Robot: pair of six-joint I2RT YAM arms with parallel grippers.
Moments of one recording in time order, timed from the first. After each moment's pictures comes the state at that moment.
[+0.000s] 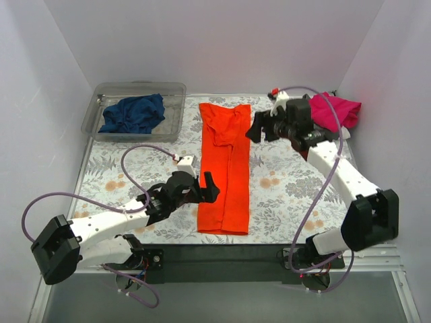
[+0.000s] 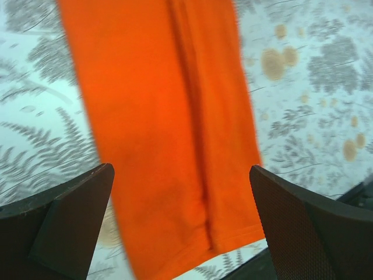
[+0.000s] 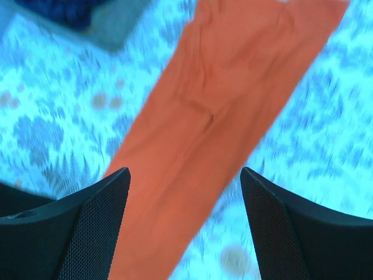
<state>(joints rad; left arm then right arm) -0.93 1.11 0.57 -0.01 -0.24 -0.70 0.34 1.46 1.24 -0.27 -0.37 0.17</state>
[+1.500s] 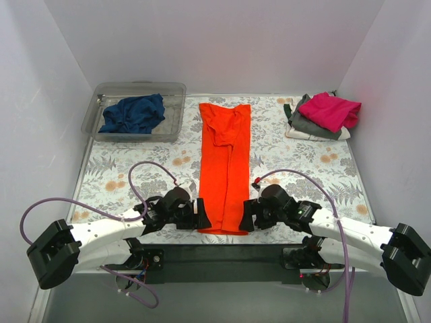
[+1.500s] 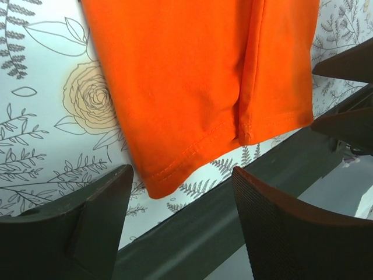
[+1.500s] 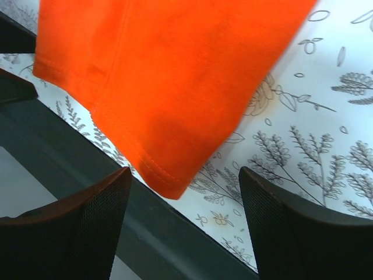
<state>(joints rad) -0.92 1.03 0.37 -0.18 0.13 -0.89 0.91 0.94 0.36 -0.28 -0.19 0.66</state>
